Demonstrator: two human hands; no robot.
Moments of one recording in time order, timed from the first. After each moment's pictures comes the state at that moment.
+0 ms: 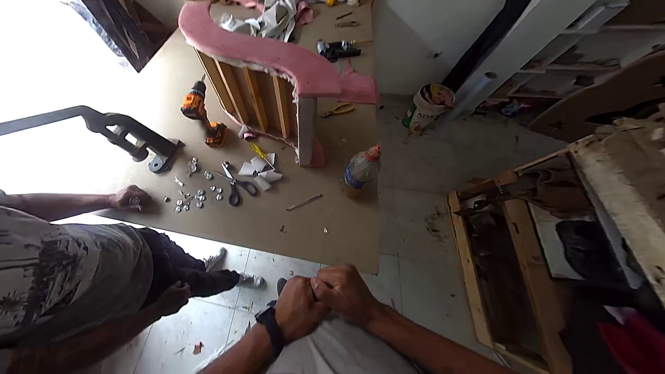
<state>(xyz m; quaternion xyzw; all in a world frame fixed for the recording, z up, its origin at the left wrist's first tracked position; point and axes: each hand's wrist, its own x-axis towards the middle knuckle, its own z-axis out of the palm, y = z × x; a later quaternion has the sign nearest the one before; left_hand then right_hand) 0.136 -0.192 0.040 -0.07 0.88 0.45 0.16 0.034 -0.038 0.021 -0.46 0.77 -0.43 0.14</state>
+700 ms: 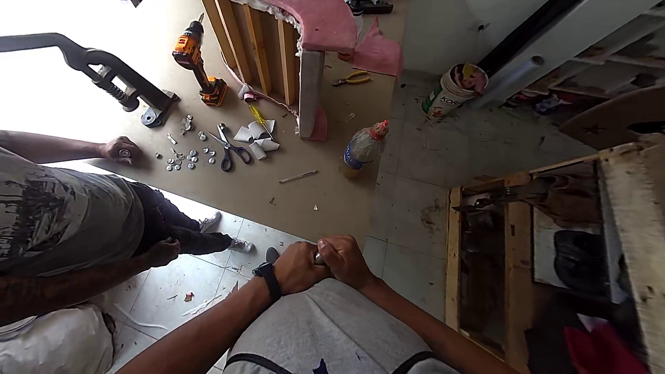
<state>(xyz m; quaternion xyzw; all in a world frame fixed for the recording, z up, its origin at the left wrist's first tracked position) 0.084 -0.166 0.038 -0.08 0.84 0.48 0.25 -0.009 -0.008 -0.005 -0.42 0.75 -0.49 0.16</state>
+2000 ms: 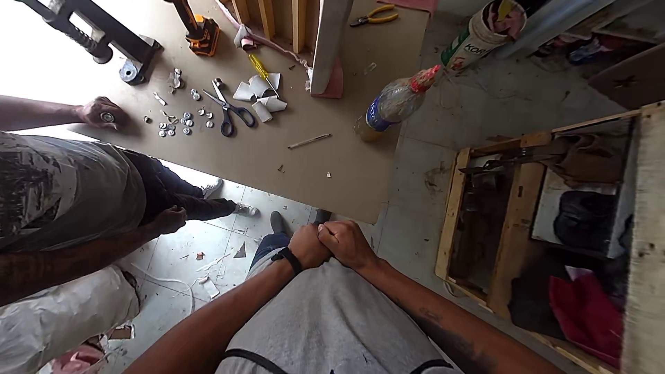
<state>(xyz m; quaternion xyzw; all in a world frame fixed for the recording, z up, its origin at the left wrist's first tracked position) 0.115 -0.147 -0.029 -0.19 0.81 0.43 0.35 0.039 -0.005 -0.048 -0.39 0.84 -0.31 0.22</state>
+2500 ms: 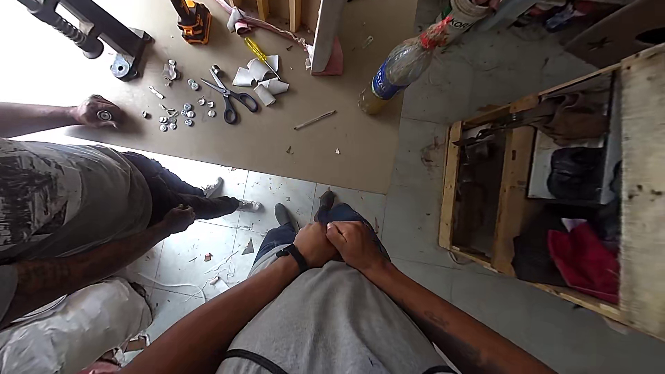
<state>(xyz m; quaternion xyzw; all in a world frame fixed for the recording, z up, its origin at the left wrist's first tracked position) 0.180 -0.160 -0.033 -0.11 0.83 0.40 0.37 0.128 -0.007 -0.046 -0.30 0.88 -0.32 0.20</state>
